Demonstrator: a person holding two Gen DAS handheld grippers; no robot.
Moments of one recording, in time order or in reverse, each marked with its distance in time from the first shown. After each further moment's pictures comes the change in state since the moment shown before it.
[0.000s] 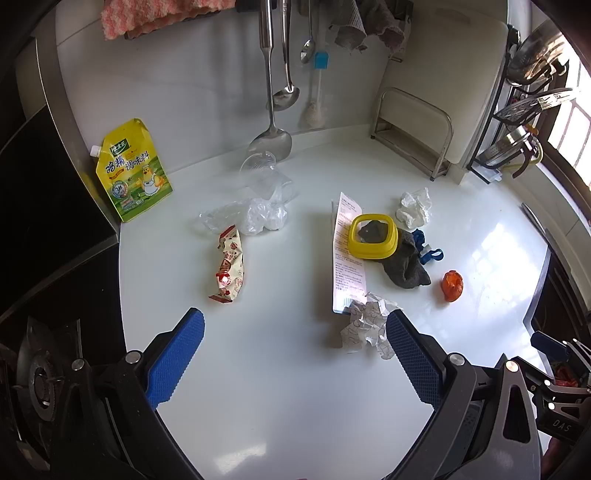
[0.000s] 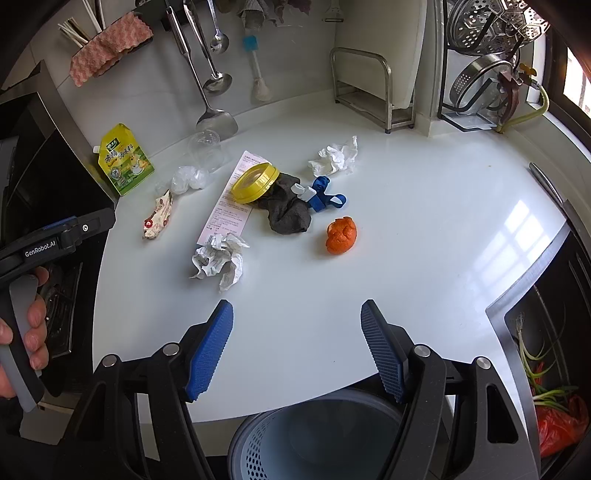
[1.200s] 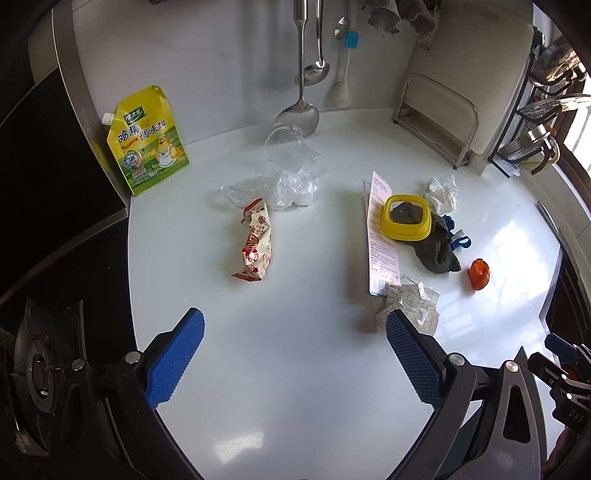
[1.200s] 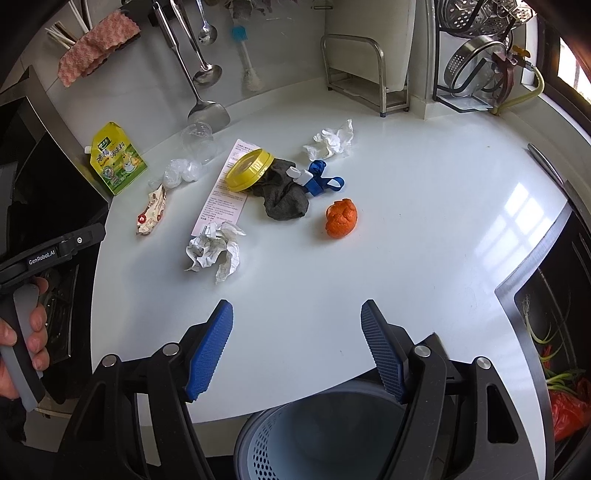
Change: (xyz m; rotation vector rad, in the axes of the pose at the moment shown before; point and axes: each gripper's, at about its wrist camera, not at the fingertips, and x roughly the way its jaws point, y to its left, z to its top) left arm 0.025 0.036 -0.014 -0.043 0.068 0.024; right arm 0.013 -0.002 -0.007 0.050 0.031 -0.002
